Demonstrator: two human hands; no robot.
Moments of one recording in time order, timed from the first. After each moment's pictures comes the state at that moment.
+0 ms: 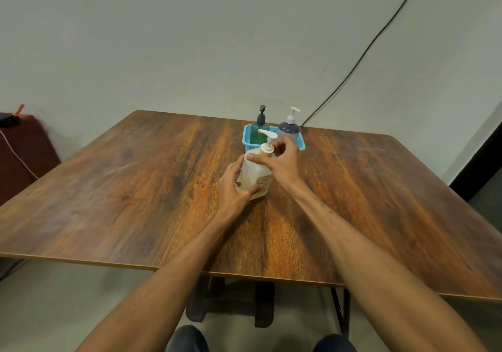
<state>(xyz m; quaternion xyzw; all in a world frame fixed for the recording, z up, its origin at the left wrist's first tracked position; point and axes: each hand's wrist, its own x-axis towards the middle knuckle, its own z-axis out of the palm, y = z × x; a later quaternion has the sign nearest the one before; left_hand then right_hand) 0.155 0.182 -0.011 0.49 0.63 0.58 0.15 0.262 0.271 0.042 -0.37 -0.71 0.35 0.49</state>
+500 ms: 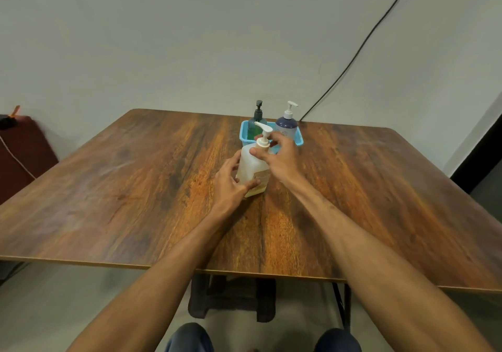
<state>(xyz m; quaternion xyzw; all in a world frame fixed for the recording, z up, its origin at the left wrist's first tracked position) 0.153 0.187 -0.007 0.49 0.62 0.58 0.18 0.265 0.272 0.047 -0.37 -0.73 0.35 0.46</state>
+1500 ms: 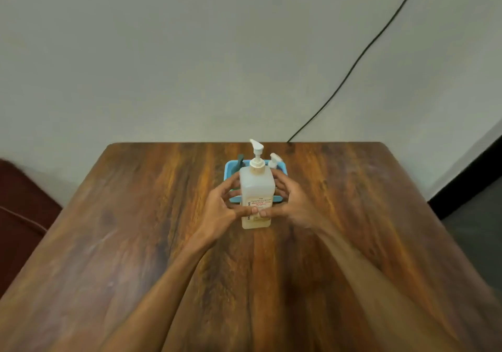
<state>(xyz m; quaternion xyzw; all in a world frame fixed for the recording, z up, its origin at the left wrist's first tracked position) 0.126 0.275 0.151 0.51 0.60 0.52 0.34 0.310 0.363 0.153 -0.37 -0.70 0.56 0.25</state>
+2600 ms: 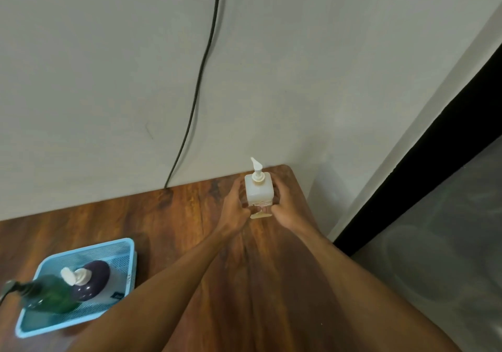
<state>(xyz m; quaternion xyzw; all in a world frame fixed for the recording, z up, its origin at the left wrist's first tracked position) 0.441 0.694 0.070 0.55 0.59 0.42 0.41 0.602 0.703 0.116 -0.54 -0.70 0.36 0.29</state>
